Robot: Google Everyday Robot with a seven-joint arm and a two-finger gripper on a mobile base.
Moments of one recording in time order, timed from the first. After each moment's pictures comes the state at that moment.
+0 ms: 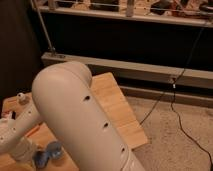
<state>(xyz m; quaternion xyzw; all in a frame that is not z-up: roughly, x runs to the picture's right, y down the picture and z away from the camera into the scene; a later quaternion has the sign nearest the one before) -0.355 0.341 0.708 -0.36 0.07 0.07 0.93</state>
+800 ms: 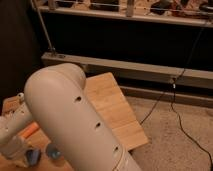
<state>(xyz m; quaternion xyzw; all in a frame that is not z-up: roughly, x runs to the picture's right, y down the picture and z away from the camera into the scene) -0.414 0.302 0.698 -0.34 0.02 0.03 0.94</state>
